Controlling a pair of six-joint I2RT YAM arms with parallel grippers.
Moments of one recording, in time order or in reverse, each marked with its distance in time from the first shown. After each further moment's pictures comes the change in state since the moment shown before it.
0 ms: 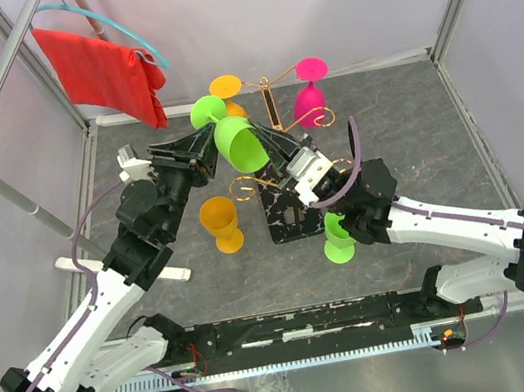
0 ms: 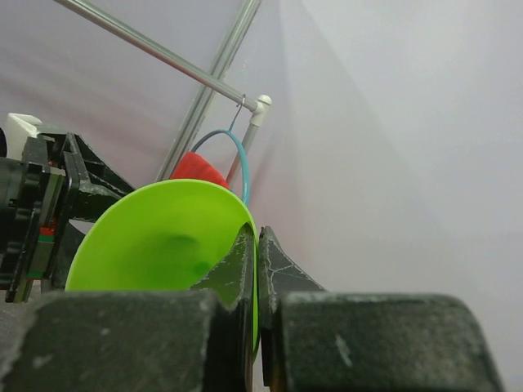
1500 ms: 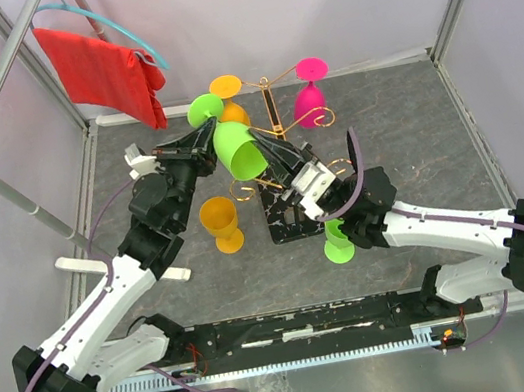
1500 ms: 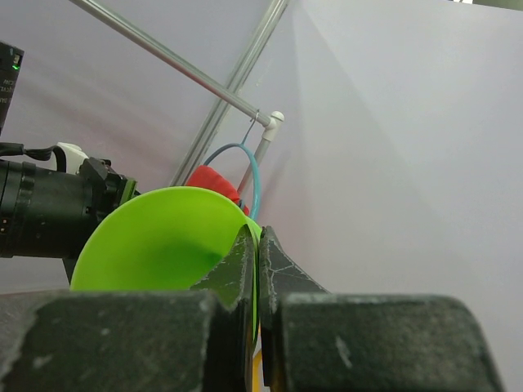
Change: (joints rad) left arm 0.025 0.102 -0.043 0.196 -0.053 -0.099; right arm -0.006 0.015 -0.090 0.146 -0.088 -0.010
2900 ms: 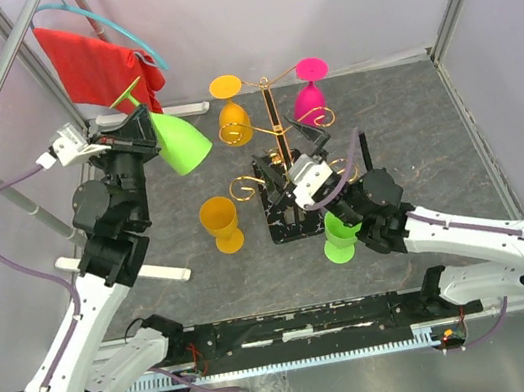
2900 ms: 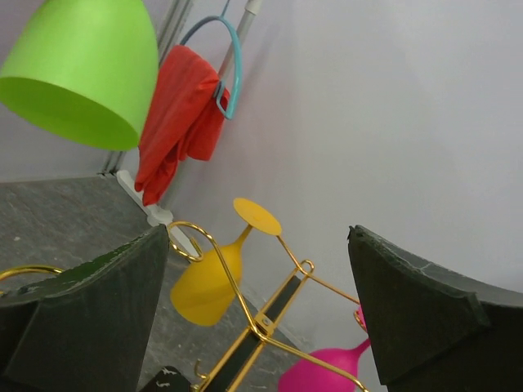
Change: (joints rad) left arm 0.144 -0.121 0.182 -0.073 -0.115 1.038; right arm 0.007 -0.124 -0.055 -0.290 0.215 -0.022
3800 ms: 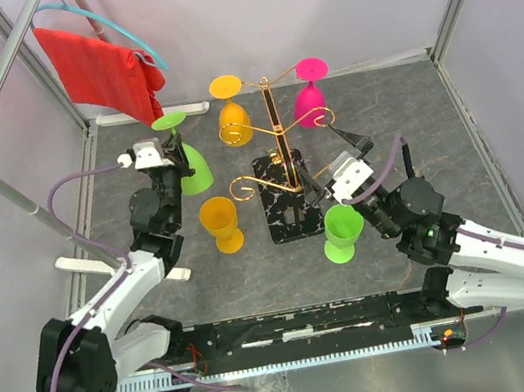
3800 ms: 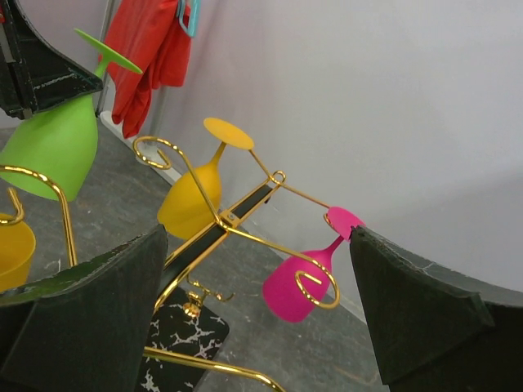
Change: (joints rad) left arm 0.088 0.221 -0.433 0.580 0.153 0.522; right arm 0.000 -0.304 -0.074 -0.345 0.164 0.093
